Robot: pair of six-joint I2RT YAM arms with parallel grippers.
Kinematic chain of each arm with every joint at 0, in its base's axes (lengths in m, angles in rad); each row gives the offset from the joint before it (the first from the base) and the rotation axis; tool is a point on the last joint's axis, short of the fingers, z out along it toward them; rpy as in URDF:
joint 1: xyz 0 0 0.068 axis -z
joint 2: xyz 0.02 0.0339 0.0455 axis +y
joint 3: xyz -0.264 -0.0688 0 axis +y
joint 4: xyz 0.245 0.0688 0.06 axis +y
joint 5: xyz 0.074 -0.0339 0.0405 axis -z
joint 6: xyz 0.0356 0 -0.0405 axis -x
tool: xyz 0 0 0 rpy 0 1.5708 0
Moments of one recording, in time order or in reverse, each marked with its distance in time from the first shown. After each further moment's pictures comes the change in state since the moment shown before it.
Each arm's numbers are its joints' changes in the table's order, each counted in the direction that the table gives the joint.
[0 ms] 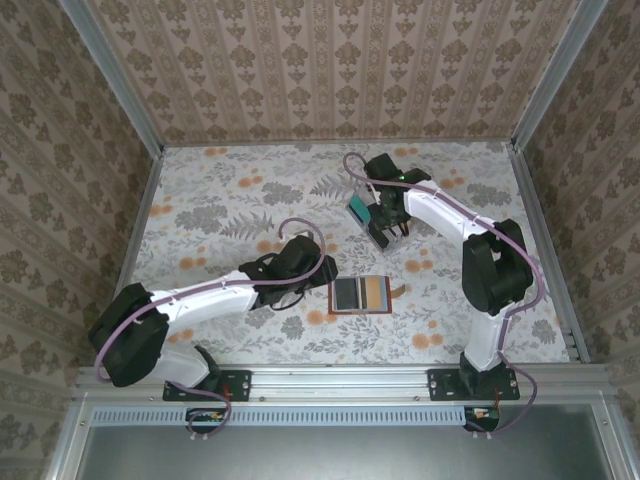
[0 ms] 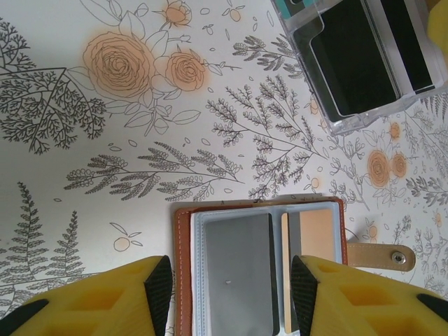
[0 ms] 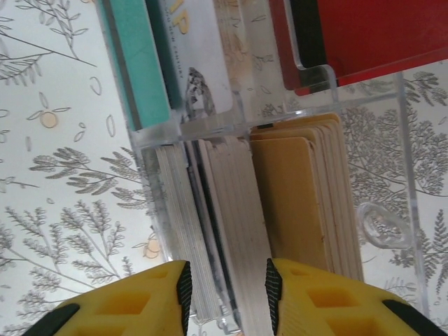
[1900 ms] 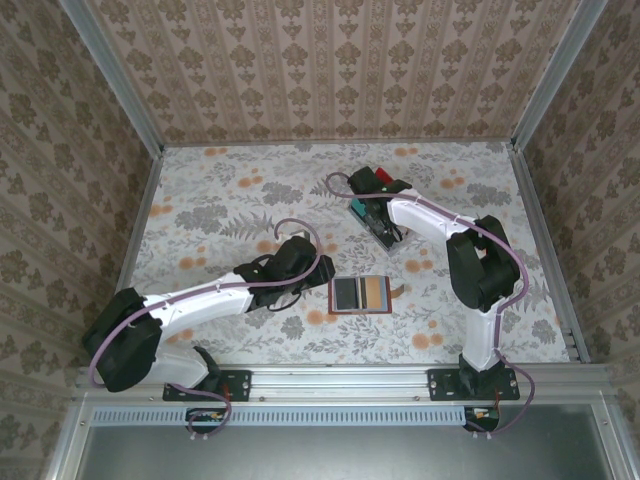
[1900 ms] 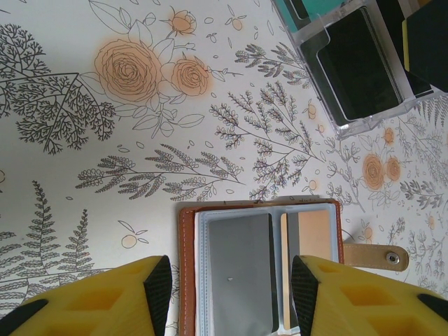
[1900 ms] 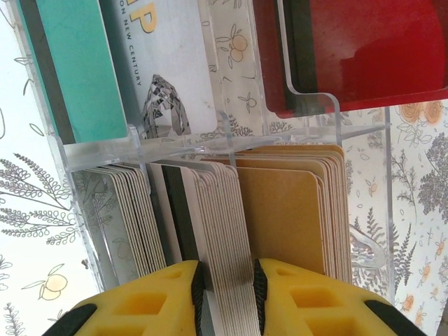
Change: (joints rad) left arm -0.006 -0.039 0.019 0.001 -0.004 0.003; right arm -0.073 0.061 0.037 -0.077 0.316 0.120
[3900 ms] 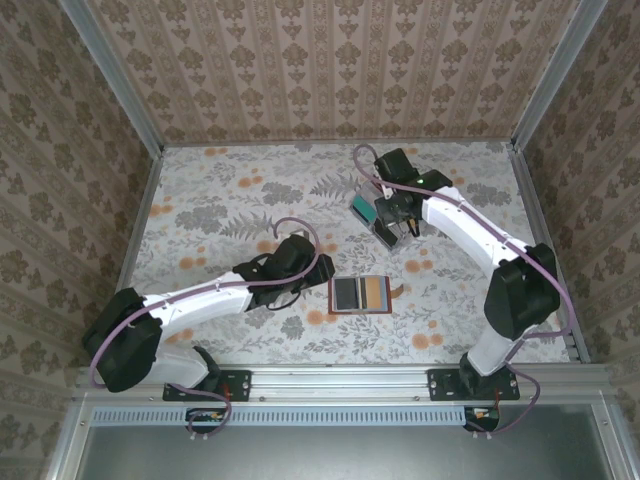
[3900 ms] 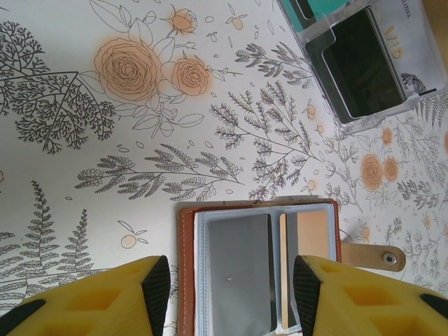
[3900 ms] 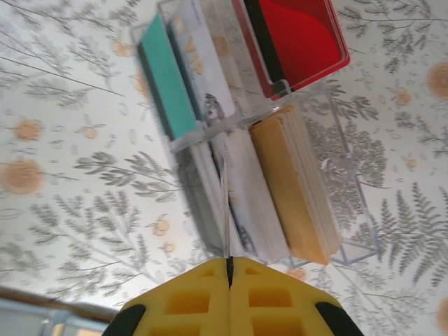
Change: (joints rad) left arm -0.020 0.000 -0.001 -0.003 0.029 0.000; right arm 0.068 -0.278 0.026 0.076 -0.334 -0.149
